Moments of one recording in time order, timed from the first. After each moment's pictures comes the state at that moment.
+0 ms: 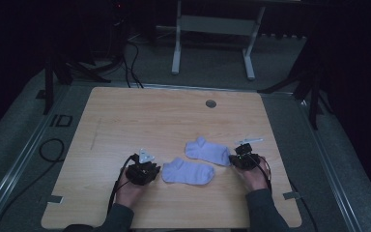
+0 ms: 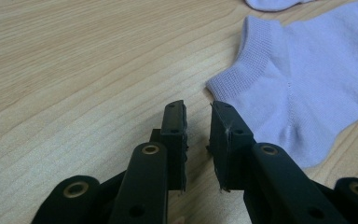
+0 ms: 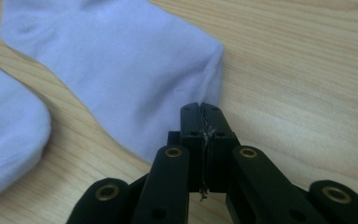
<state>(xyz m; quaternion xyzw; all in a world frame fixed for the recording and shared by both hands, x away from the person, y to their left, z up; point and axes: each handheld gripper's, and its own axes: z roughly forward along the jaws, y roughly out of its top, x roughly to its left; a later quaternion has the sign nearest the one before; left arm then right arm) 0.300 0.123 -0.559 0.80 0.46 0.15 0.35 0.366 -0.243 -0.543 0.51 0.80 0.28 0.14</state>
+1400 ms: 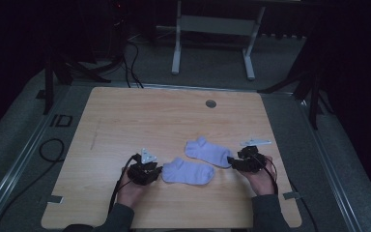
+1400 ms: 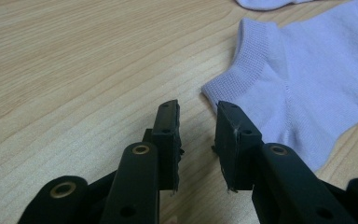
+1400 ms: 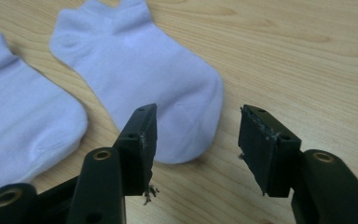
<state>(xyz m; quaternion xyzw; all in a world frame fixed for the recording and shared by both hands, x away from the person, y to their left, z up) 0.301 0.119 -0.560 0.81 0.45 0.16 0.35 0.346 -0.251 -0.520 0.48 0.80 0.32 0.16</state>
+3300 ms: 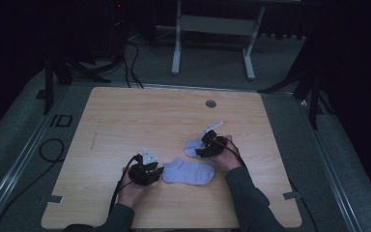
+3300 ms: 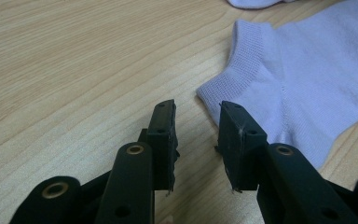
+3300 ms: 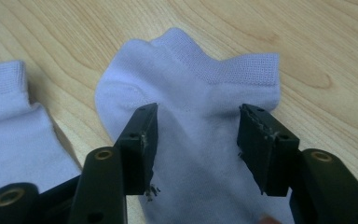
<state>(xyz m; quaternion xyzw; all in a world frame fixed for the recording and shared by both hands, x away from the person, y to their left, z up) 0.300 0.115 -0.561 0.81 0.44 0.16 0.35 0.421 -0.146 -0.543 0.34 0.89 0.27 0.11</state>
